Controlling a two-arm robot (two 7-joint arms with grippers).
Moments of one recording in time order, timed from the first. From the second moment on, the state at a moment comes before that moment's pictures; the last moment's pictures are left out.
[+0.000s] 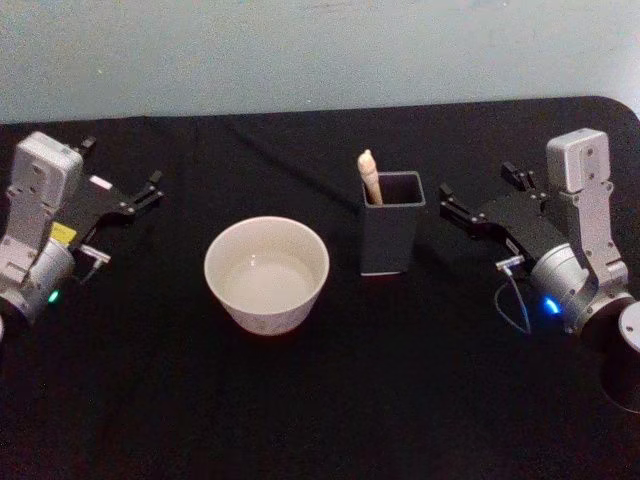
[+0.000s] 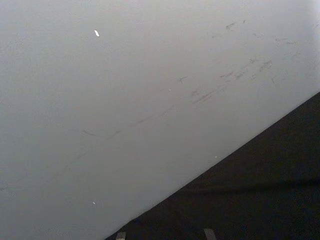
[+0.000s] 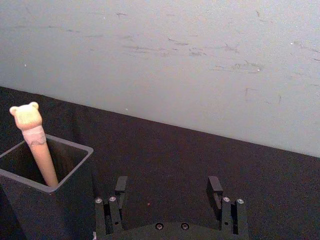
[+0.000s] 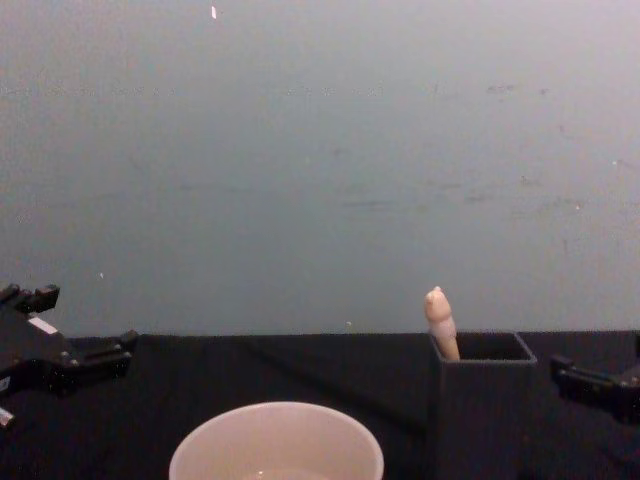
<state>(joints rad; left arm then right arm) -0.20 0.60 0.45 -1.41 -0.25 -0.12 0.03 0.04 0.24 -0.15 -1.54 0.10 0.08 0.17</state>
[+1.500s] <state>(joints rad) -0.20 0.60 0.45 -1.41 -0.25 -0.12 0.03 0.04 0.24 -0.15 -1.54 0.11 0.08 0.17</state>
